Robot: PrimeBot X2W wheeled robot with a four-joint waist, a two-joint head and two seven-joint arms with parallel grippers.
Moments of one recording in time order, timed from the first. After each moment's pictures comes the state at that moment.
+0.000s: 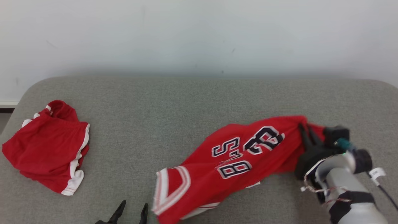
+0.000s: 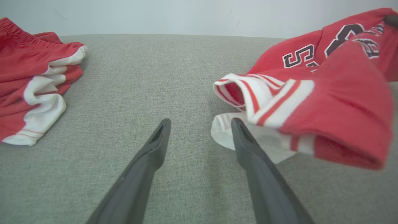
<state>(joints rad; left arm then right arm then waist) -0.05 0.16 -0.25 0.43 -0.25 -0.13 -0.26 -0.62 -0.18 0.10 1.02 0.12 0.13 -0.26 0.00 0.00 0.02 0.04</state>
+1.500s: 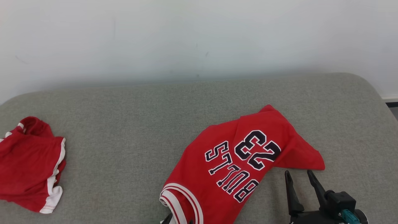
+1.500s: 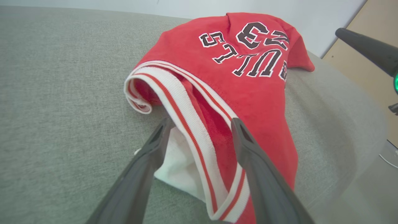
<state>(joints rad) -0.05 0.10 -0.49 0.47 -0.37 -0.13 -0.26 -0.08 -0.06 -0.01 0.39 0.12 0.13 -0.26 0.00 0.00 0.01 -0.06</state>
